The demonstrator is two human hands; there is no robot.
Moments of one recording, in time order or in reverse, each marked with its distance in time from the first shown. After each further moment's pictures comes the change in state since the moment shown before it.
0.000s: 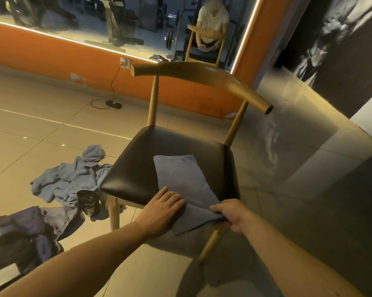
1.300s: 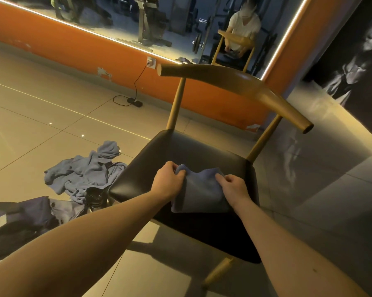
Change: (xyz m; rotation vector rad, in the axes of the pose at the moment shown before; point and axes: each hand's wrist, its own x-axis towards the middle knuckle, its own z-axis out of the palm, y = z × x) left_hand 0.084 -0.065 -0.043 -0.919 0.321 -0.860; right_hand 0.078 -0.095 0.037 -0.222 0.190 -0.402
